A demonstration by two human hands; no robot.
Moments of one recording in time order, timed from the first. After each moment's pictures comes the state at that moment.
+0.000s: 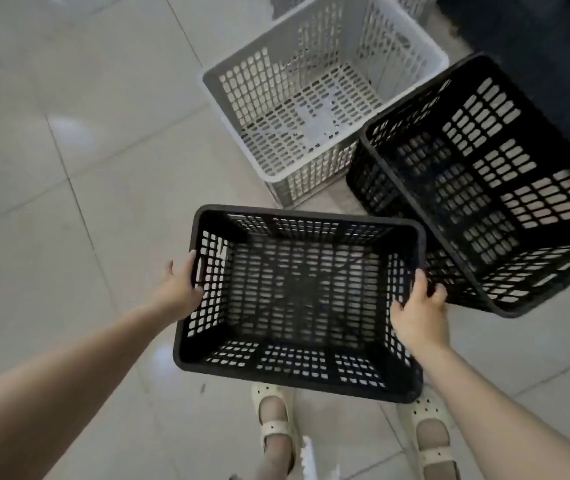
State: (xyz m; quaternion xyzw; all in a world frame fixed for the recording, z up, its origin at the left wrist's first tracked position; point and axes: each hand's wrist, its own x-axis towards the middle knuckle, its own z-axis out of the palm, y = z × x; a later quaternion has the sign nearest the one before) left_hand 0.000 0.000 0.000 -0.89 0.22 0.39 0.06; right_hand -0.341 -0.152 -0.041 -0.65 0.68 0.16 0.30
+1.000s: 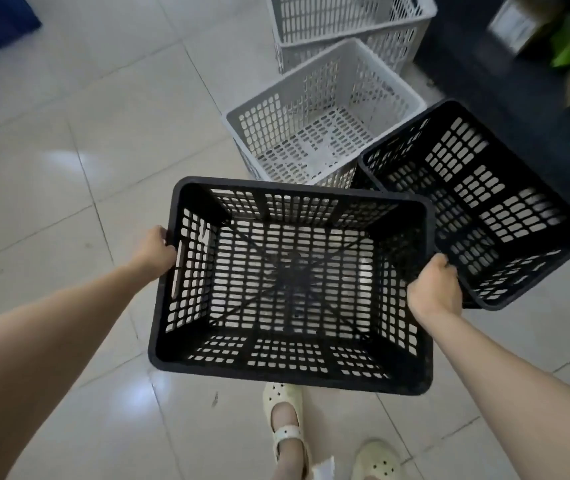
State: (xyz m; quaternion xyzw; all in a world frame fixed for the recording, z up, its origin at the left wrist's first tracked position) left_hand 0.068 0.003 0.096 -0.93 0.20 0.29 -0.09; right_hand -0.319 -0.161 0.056 -0.66 0.72 0.06 0.21
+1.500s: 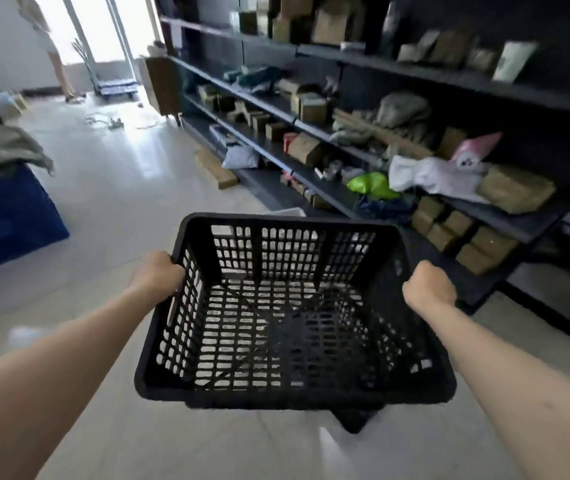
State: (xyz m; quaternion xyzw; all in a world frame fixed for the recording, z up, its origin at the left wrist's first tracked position) left_hand -0.053 -0.062 0.564 -0.90 0.34 0.17 -0.21; right_hand -0.451 -0.232 0.541 -0.67 0.73 -0.08 0.12
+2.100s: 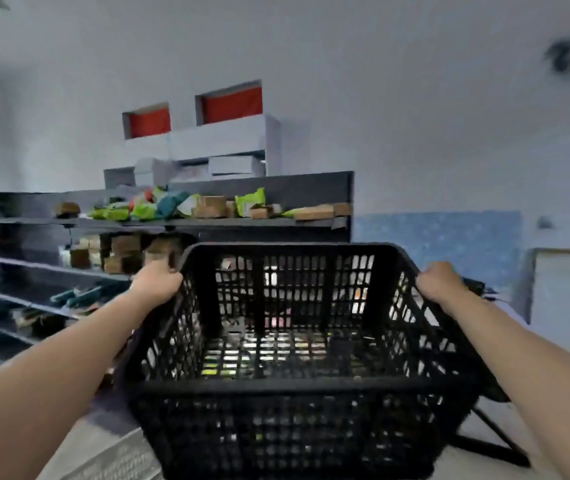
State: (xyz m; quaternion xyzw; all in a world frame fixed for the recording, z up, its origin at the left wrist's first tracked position) left_hand -0.318 -0.174 0.964 -0.68 0.62 0.11 -0.38; right_hand -0.773 -0.127 0.943 -0.47 0.79 -0.40 0.03
